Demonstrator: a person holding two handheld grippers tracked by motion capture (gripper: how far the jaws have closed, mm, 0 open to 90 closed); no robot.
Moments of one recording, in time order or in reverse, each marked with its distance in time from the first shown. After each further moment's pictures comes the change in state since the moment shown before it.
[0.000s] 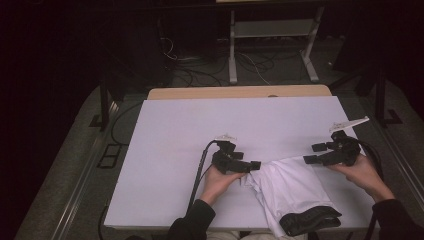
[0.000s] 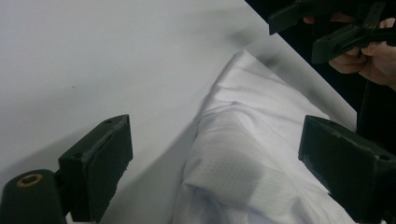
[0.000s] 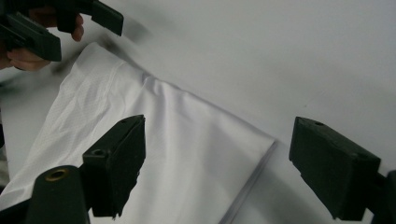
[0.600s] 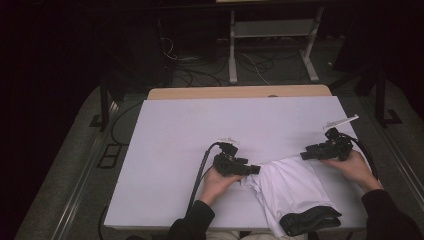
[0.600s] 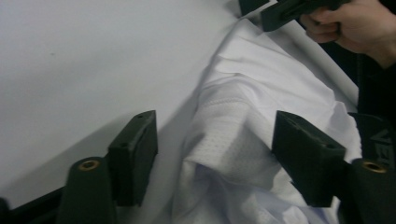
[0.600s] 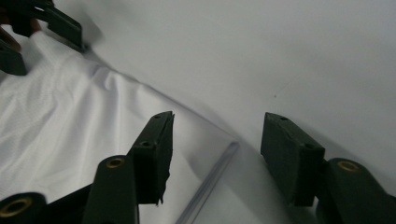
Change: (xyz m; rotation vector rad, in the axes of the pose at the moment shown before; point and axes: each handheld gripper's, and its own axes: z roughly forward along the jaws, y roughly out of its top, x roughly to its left) left arm 0.001 -0.006 0.007 0.088 -0.039 0.011; right arm -0.034 -0.002 0.027 0.072 0.011 0.042
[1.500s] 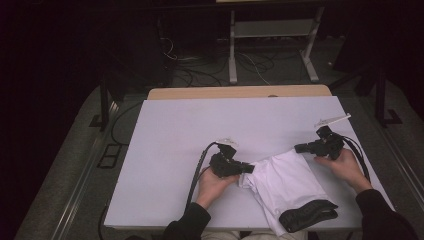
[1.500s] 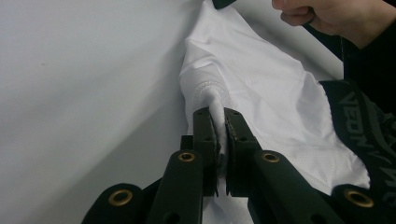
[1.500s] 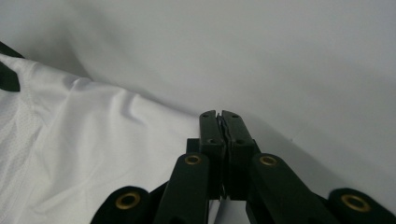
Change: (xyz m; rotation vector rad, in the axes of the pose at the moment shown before) left arm -0.012 0.002 -0.023 0.034 -0.003 0.107; right arm 0.021 0.017 0.013 -0.065 -0.068 -0.032
